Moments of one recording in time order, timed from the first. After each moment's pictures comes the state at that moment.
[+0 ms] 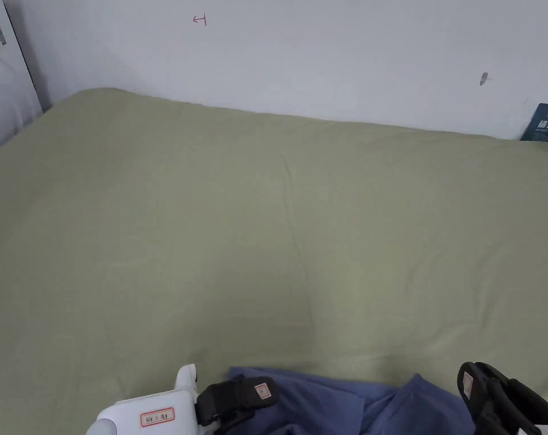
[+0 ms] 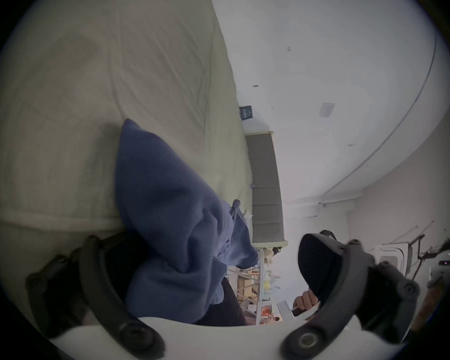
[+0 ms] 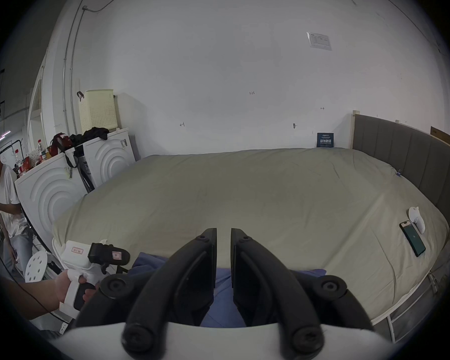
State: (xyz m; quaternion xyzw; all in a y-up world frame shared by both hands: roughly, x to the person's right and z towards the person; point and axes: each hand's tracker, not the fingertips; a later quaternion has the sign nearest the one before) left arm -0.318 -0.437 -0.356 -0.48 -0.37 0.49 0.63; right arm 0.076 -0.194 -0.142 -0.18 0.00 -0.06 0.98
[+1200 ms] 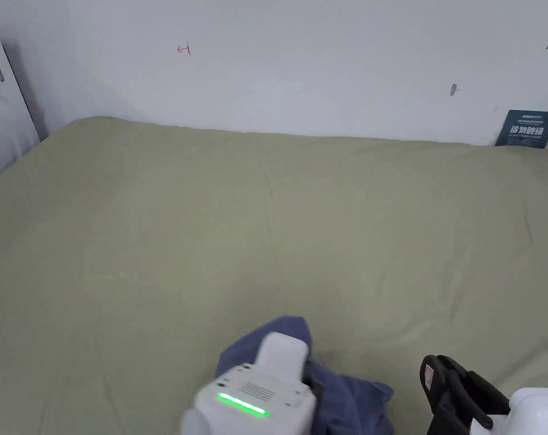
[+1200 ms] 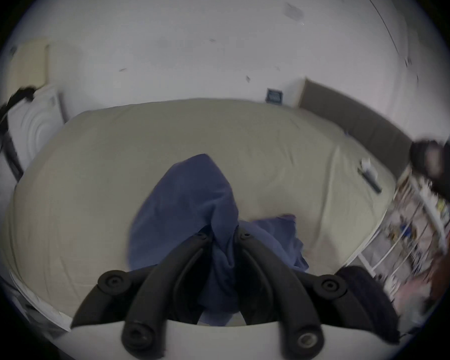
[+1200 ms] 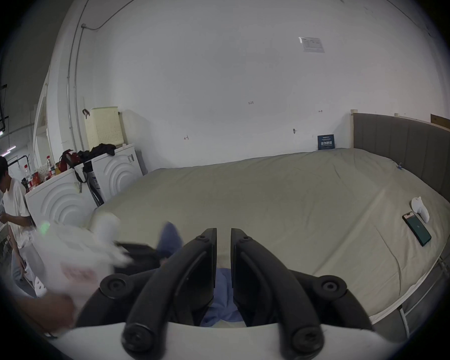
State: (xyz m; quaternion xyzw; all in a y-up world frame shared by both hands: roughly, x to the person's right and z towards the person) left arm -0.090 -0.271 -0.236 -0.35 -0.24 -0.07 0.90; right arm 0.099 -0.194 -0.100 -0.14 0.01 -0.10 0.98
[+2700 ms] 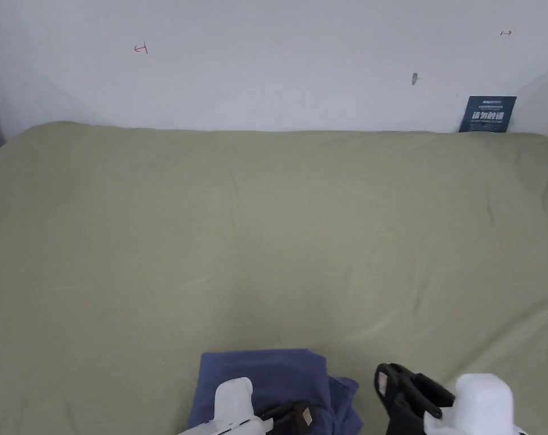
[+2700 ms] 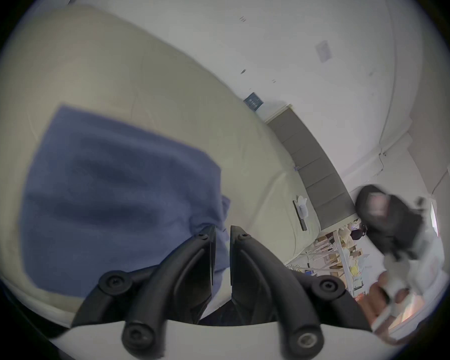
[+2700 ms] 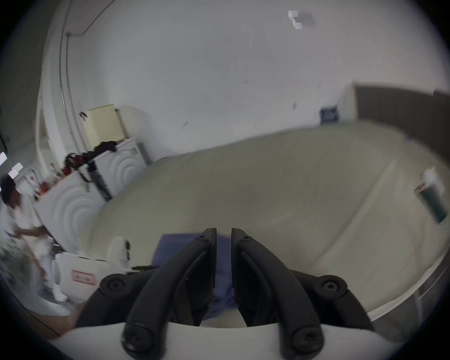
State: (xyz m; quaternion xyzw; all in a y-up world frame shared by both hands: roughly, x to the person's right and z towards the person) left arm -0.130 -0.311 -0.228 -0.40 -0.34 0.25 0.81; right arm 0.129 -0.232 -0.131 -0.23 0.07 -0.19 0.95
